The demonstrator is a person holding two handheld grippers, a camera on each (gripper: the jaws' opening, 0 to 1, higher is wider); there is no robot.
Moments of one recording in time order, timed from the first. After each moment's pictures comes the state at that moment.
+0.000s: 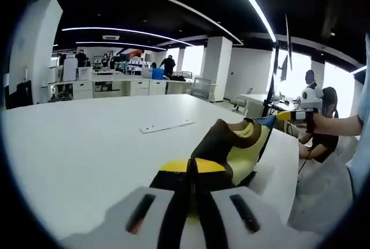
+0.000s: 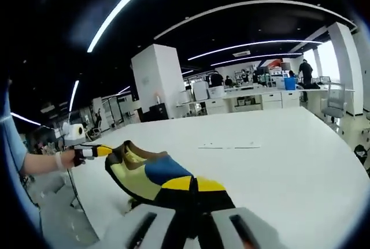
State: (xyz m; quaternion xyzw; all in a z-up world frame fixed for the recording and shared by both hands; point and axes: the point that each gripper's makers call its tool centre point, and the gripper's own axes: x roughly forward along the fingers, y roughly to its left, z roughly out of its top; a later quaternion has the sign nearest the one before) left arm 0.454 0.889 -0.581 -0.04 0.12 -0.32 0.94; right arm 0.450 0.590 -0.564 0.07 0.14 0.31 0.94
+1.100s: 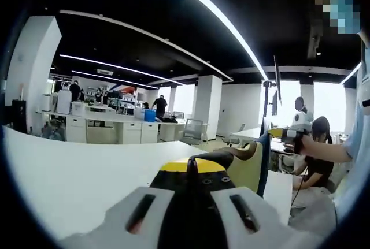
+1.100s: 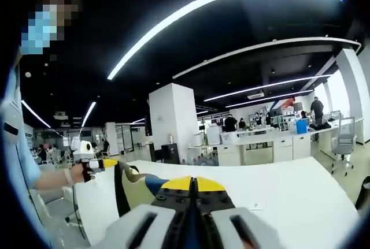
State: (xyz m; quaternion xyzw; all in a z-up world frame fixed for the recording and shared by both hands) left arm 0.494 0.887 -0.464 -0.07 0.01 -0.34 0.94; right arm 0.500 0.577 -0.451 0.08 0.01 0.34 0.94
